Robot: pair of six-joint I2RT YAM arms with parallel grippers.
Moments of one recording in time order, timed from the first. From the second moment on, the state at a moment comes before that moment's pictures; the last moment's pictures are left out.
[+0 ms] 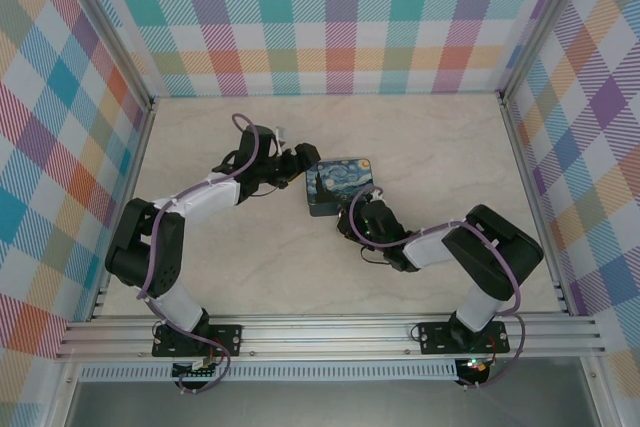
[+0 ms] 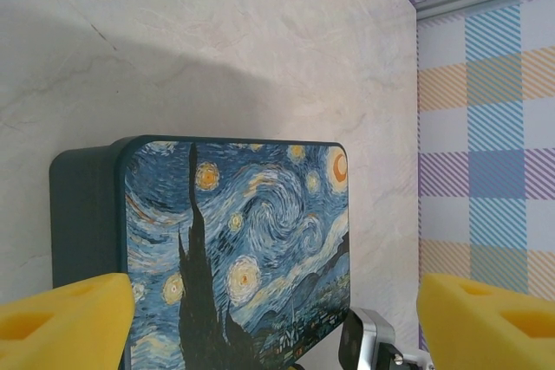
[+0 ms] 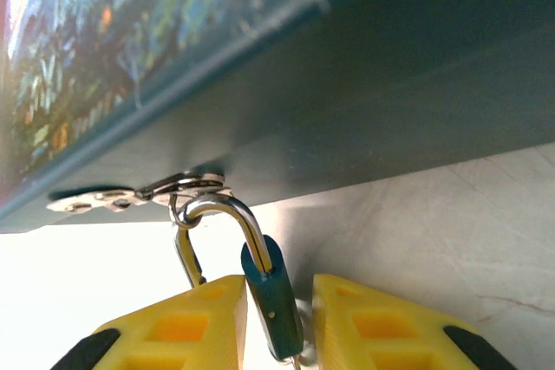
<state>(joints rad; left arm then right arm) -0.40 1.66 1.05 -0.01 0.43 -0.89 0.76 1.66 0.48 0.56 0.02 1.02</state>
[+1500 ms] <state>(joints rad) -0.60 1.73 1.08 -0.03 0.41 -0.83 0.73 1.61 0.41 0.64 0.05 1.03</state>
